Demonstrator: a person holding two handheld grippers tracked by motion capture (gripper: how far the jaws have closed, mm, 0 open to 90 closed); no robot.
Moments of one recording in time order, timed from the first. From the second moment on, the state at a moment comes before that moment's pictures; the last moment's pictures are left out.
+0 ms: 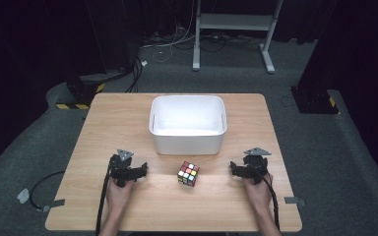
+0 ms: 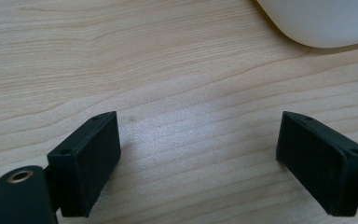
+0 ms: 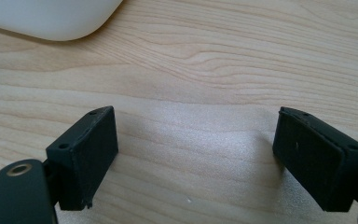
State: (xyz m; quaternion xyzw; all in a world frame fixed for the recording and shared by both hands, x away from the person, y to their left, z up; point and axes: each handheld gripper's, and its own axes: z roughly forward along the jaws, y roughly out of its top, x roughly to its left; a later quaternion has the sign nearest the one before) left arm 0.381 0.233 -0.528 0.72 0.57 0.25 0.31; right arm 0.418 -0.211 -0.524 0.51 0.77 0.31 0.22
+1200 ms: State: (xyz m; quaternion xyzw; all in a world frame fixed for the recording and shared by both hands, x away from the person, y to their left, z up) left arm 0.371 0.210 -0.514 0.74 0.53 0.23 0.34; right arm 0.416 -0.210 -0.524 0.52 0.76 0.31 0.22
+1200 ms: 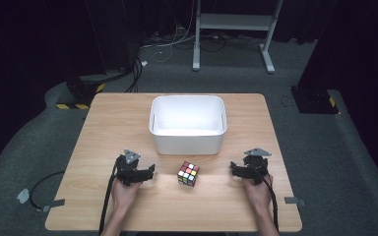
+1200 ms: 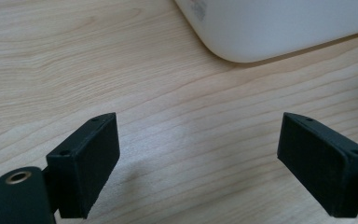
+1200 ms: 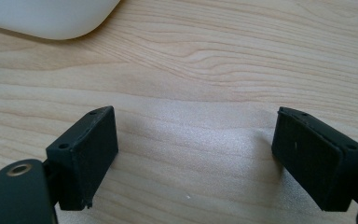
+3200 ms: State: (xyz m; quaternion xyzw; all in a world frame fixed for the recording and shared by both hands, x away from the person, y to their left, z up) left arm 0.331 0.153 -0.492 0.80 0.42 0.17 0.39; right arm 0.415 -0.210 -0.524 0.52 0.76 0.31 0.22
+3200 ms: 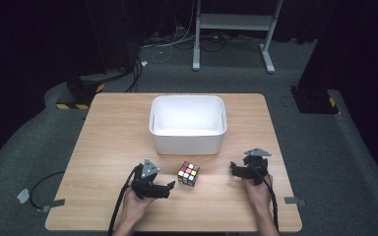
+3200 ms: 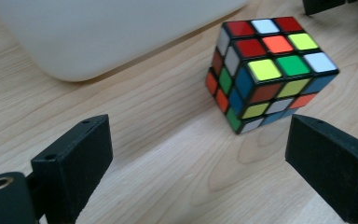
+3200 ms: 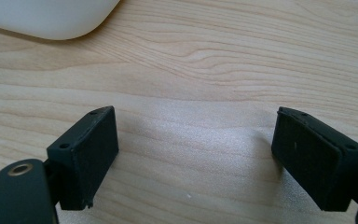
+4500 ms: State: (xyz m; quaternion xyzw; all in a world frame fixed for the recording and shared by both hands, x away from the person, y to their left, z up) left arm 0.350 0.083 -0.493 0.81 0.39 0.18 0.40; right arm 0.415 -0.210 -0.524 0.52 0.76 0.31 0.22
